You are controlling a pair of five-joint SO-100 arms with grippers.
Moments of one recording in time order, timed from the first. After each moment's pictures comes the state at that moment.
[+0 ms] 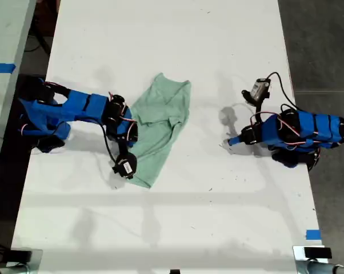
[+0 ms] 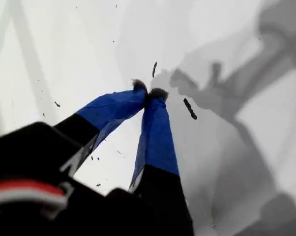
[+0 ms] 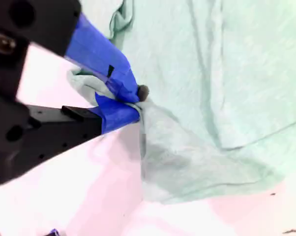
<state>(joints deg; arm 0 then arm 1) 1.6 86.9 82.1 89.7 -15.6 5.8 200.0 174.6 76.2 -24.9</state>
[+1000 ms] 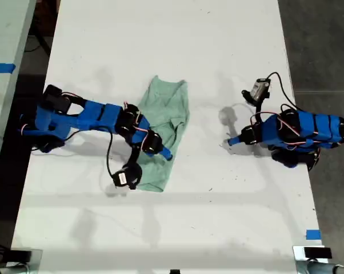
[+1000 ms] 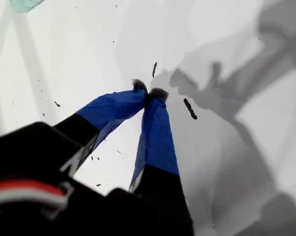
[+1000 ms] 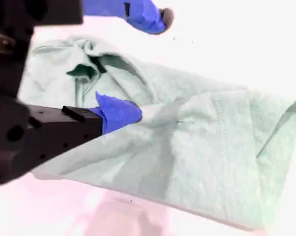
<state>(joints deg) 3.7 72.3 60.2 81.9 1.7 5.8 200.0 174.6 76.2 -24.9</state>
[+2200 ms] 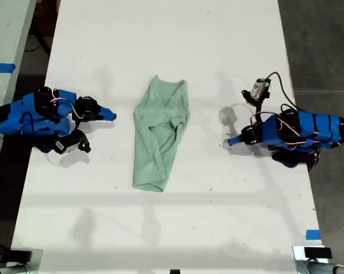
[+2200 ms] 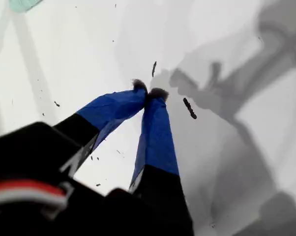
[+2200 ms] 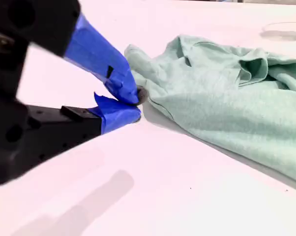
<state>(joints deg) -20.0 204.3 186.2 59.9 3.8 5.8 200.0 174.6 76.3 -24.9</state>
